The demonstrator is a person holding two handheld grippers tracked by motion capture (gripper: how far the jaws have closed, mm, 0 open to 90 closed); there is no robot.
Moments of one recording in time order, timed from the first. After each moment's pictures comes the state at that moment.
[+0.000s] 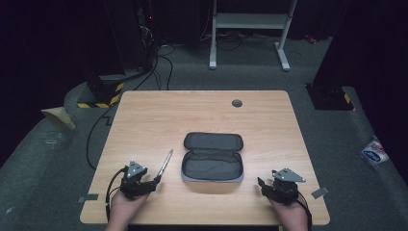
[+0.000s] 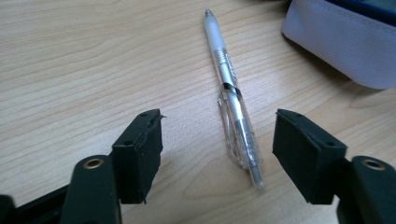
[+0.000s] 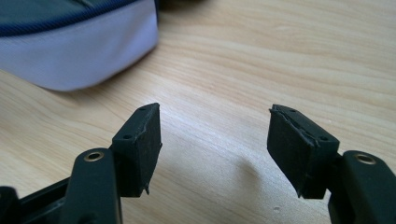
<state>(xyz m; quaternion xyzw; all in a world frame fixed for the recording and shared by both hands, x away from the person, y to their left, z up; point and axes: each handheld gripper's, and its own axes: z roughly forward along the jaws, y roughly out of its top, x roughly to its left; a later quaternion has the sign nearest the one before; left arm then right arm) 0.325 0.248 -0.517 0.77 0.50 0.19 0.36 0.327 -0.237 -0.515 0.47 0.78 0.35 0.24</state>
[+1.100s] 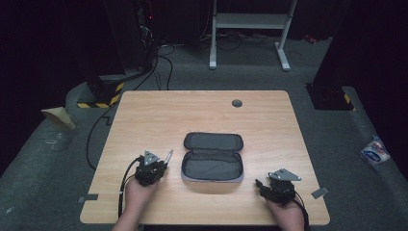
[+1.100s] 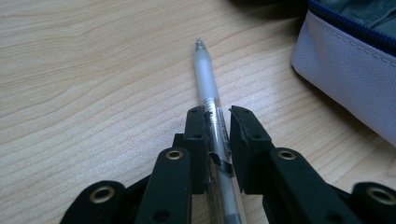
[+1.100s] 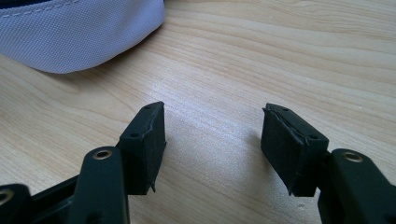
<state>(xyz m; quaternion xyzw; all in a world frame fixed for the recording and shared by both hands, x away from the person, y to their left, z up) 0.362 0.218 -0.522 0.77 0.49 0.21 0.35 0.330 -0.232 -0.523 0.47 0.79 0.34 0.21</state>
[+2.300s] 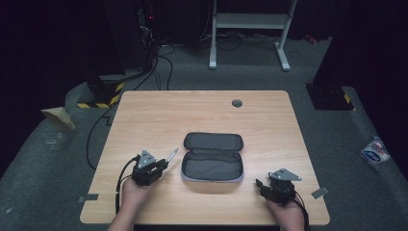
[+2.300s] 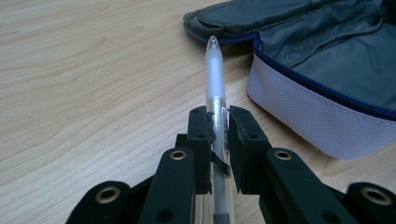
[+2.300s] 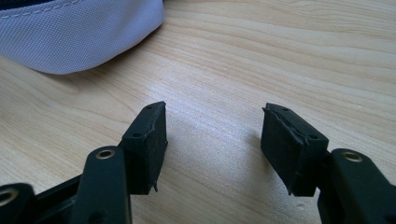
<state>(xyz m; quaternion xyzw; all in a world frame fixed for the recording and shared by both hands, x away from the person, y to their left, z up) 0.352 0.223 -0.501 0.78 0.43 0.21 0.40 0.330 -0.233 -0.523 0.47 0.79 0.34 0.21</state>
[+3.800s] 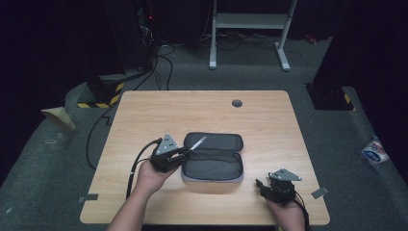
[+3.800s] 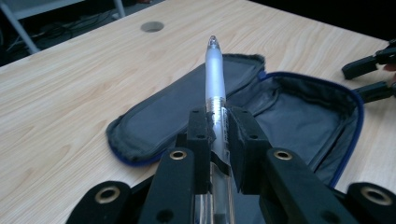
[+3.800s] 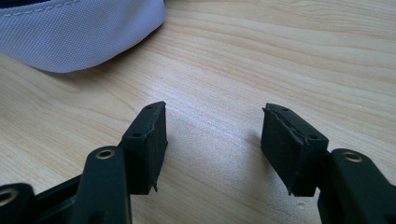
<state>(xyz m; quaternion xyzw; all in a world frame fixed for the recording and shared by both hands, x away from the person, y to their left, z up) 0.374 0.153 -0.432 0.81 0.31 0.18 0.46 0.329 -0.233 -0.523 0.47 0.79 0.34 0.21</state>
